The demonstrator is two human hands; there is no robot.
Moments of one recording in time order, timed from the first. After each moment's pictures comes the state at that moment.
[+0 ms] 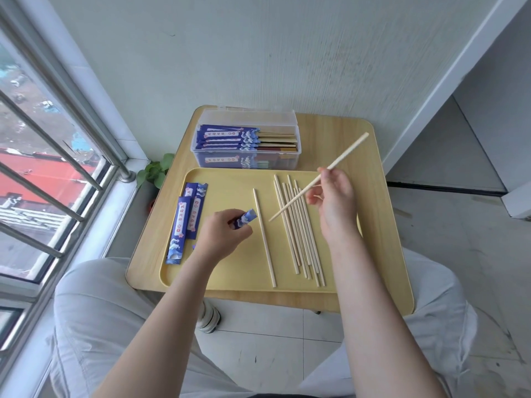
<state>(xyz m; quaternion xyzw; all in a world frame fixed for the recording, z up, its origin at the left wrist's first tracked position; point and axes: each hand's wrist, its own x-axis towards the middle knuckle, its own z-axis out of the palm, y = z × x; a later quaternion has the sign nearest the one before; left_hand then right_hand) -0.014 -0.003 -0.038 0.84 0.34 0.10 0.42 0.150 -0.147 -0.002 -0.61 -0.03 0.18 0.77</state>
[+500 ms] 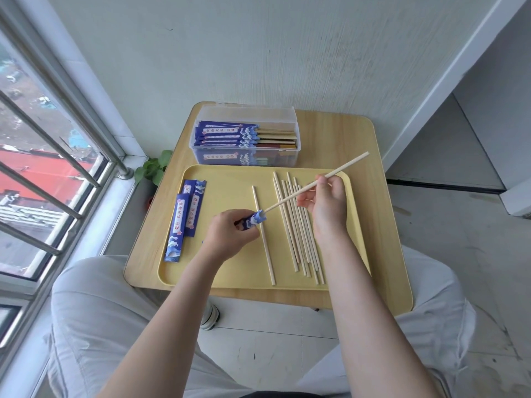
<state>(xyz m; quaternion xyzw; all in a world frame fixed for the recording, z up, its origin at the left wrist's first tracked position) -0.009 -0.015 -0.036 0.84 0.30 0.09 0.43 0.140 -0.140 -0.017 -0.64 -0.01 0.17 0.75</state>
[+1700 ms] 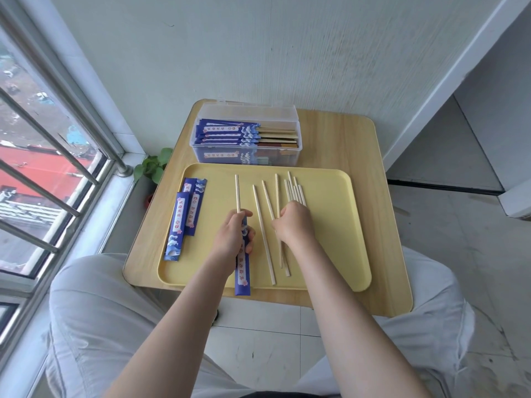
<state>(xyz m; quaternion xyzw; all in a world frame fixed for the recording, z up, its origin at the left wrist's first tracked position) -0.003 -0.028 -0.056 0.55 0.41 0.09 0.72 0.112 -0.108 -0.043 -0.93 -0.16 0.22 0.25</state>
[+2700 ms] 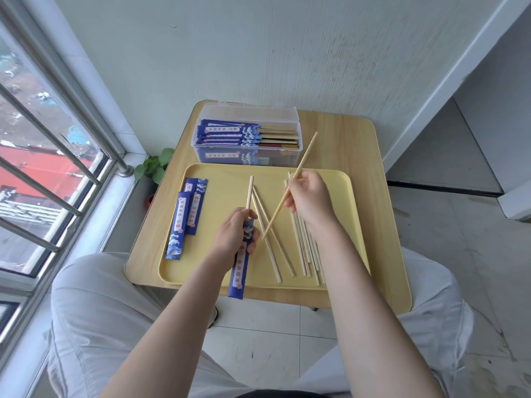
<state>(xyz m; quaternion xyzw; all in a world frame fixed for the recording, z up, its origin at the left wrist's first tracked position) -0.004 -0.023 -0.048 0.58 0.36 0.06 0.73 0.134 -0.121 0.005 -0.79 -0.13 0.23 0.56</state>
